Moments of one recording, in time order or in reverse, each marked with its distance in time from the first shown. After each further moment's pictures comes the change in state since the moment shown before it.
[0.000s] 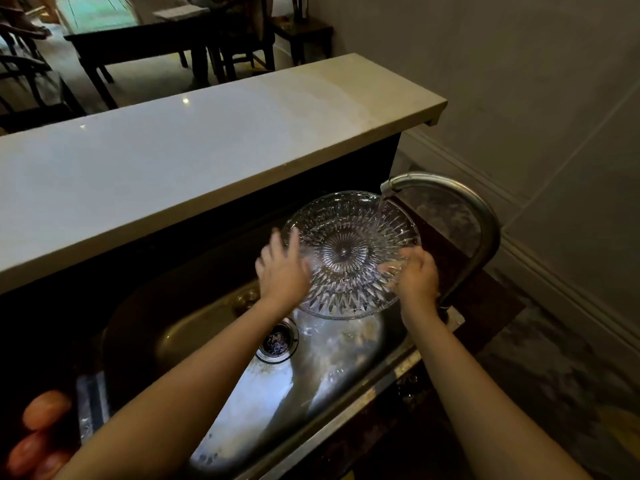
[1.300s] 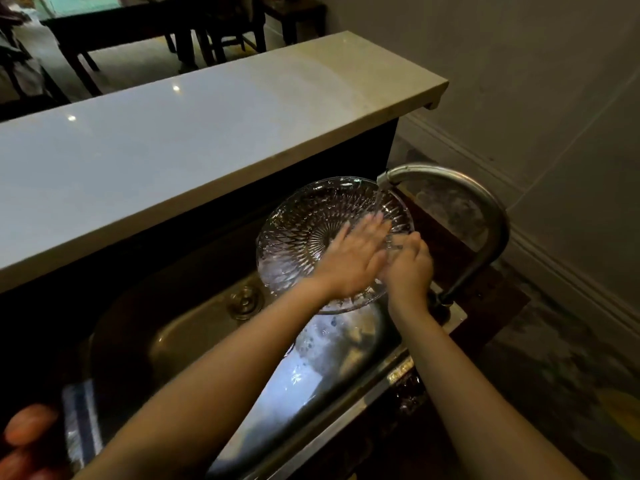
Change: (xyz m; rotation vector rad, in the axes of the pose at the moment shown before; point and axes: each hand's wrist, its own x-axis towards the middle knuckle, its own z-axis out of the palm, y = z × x) left_hand 0.008 0.082 0.000 -0.012 -0.275 0.659; right_hand -0.007 -0.007 0.017 0.021 0.078 -0.021
